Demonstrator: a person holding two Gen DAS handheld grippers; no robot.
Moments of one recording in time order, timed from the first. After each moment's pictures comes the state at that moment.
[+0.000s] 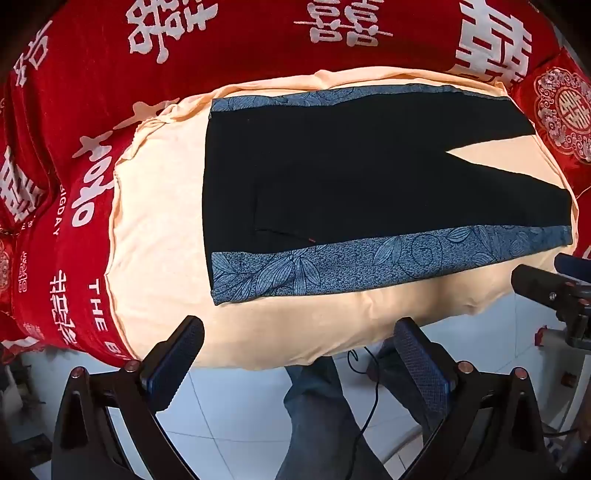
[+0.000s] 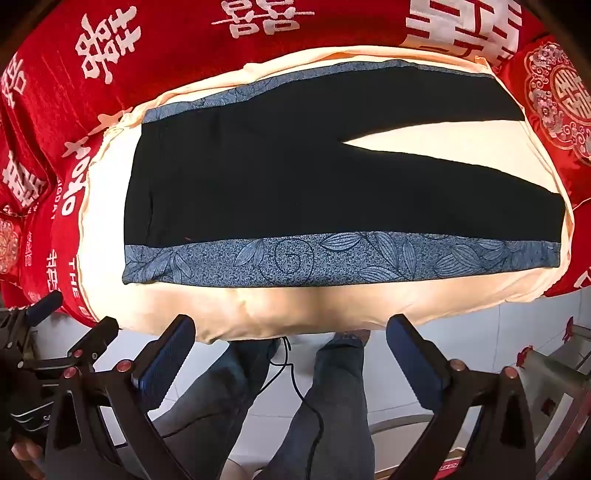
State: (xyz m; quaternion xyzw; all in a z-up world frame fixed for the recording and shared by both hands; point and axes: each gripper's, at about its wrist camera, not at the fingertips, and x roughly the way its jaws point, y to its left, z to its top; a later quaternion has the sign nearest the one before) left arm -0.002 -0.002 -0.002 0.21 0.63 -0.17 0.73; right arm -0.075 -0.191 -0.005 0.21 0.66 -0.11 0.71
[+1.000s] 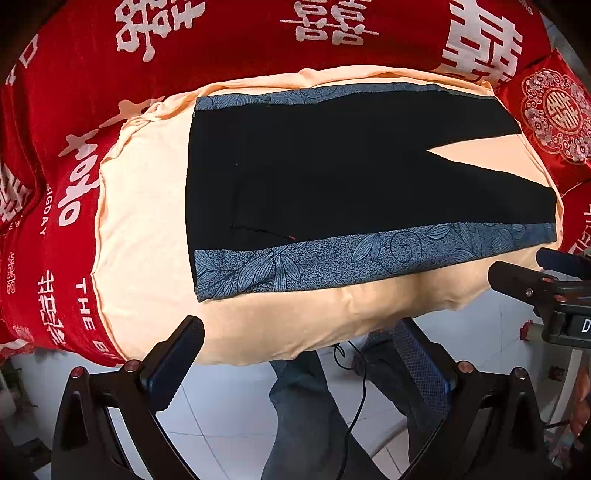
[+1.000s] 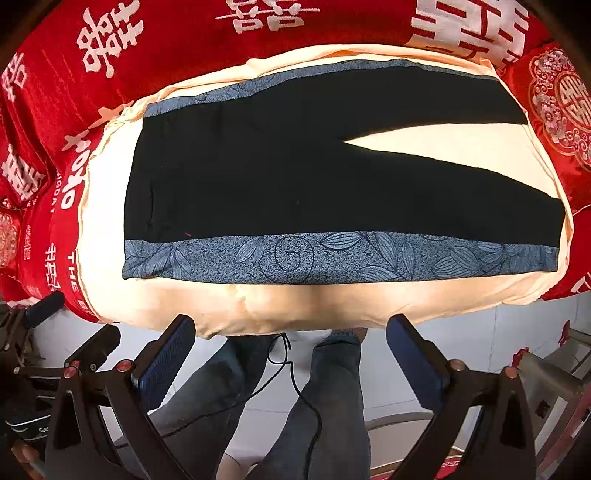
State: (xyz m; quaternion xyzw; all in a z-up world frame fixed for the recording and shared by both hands) left arm 0.000 -0.006 0.007 0.18 0.65 -0.20 0.71; right arm -0.068 -0.192 -0.003 0.20 0.67 -0.11 0.70
